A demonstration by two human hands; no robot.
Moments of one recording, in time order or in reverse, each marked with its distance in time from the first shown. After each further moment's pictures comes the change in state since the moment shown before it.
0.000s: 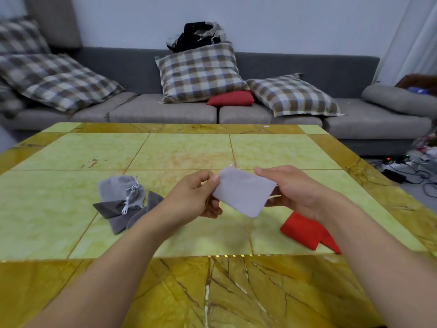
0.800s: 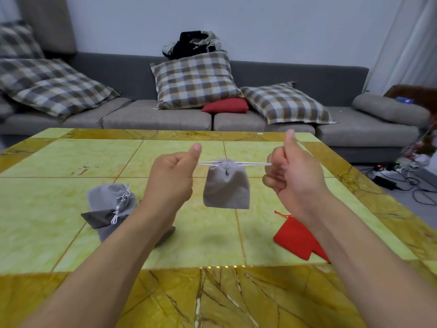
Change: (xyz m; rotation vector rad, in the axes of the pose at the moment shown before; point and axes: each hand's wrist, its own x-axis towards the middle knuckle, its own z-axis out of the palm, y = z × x) left_hand 0.004 0.044 -0.001 -0.093 0.431 0.205; right_hand -0.013 -0.036 0.014 0.530 0.302 -0.314
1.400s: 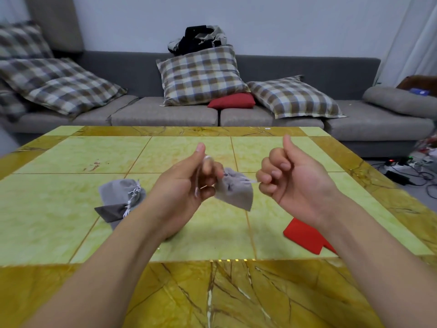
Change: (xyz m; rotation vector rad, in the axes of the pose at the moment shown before) left_hand -0.017 0.001 -0.014 -0.380 -0.429 -0.200; right_hand -0.013 0.004 0.005 0.163 -0.226 0.222
